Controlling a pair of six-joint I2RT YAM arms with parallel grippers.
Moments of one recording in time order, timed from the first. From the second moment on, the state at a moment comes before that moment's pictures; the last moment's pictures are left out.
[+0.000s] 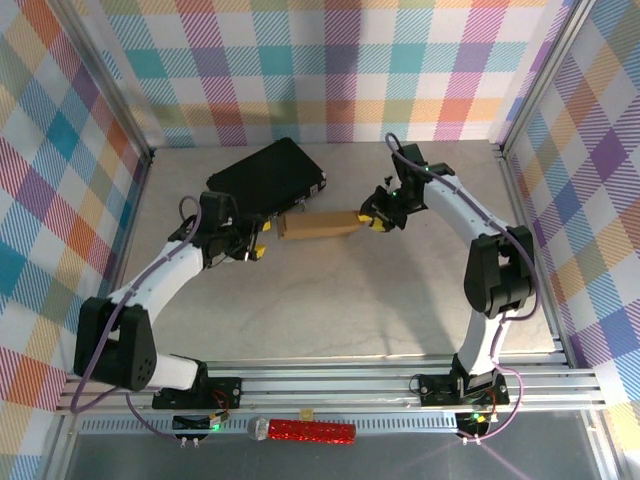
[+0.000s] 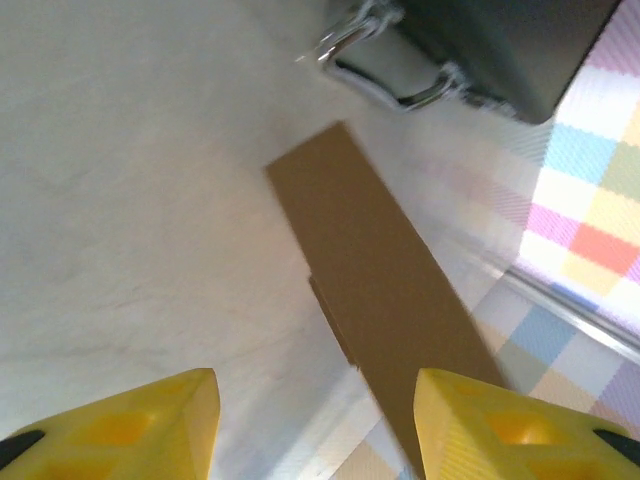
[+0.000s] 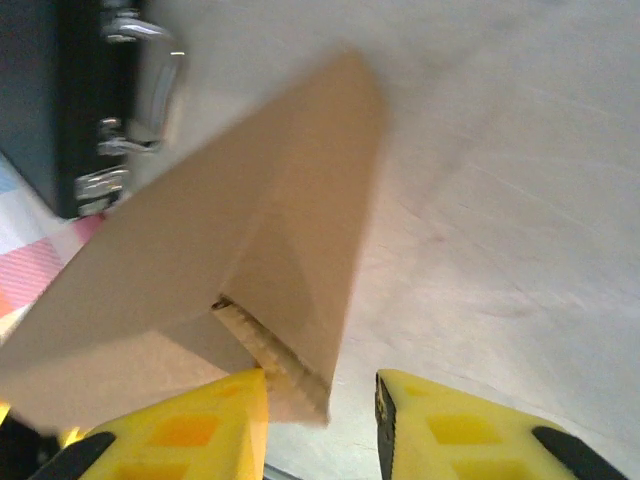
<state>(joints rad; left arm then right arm) -0.24 1.36 0.90 -0.40 0.38 -1.45 0.32 1.84 1.53 -0.92 -0.50 0.73</state>
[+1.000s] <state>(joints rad) -0.28 0.76 0.69 -0.66 -0.57 -0.48 0.31 0.98 0.54 -0.29 0.40 0.26</state>
